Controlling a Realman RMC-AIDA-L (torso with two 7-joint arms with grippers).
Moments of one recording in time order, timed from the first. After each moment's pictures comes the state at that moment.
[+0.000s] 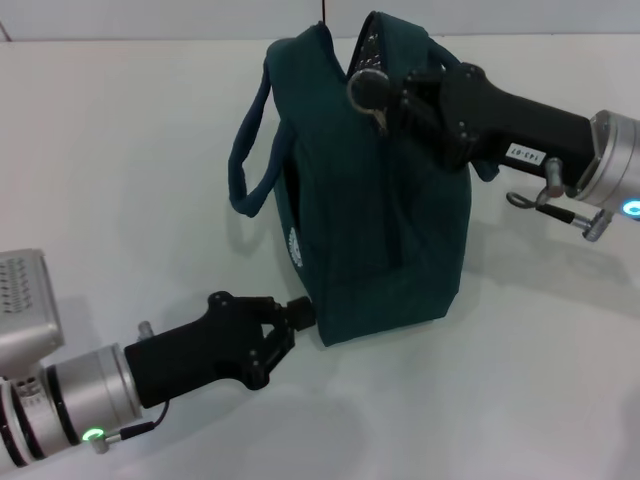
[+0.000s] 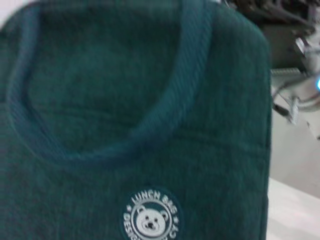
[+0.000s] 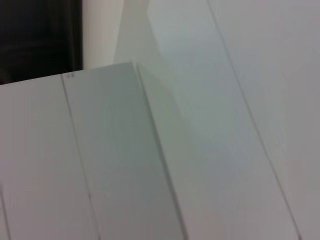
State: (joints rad) left arm -0.38 -2.09 1.00 0.14 1.50 1.49 -0.85; right arm 0.75 2.03 -1.33 -0.21 -0.97 -1.60 1.08
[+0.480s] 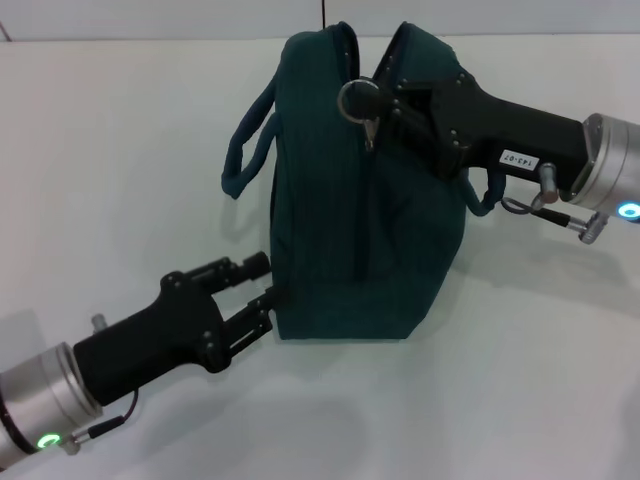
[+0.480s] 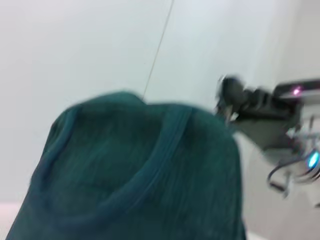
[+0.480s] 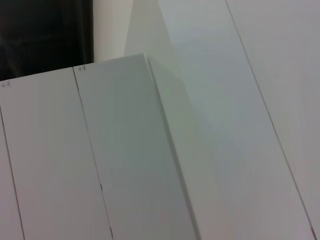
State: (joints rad) left arm -0.29 -2.08 1.00 0.21 1.38 1.63 -0.86; right arm 0.76 2.03 -1.36 -0.22 -0.97 -1.59 1.09
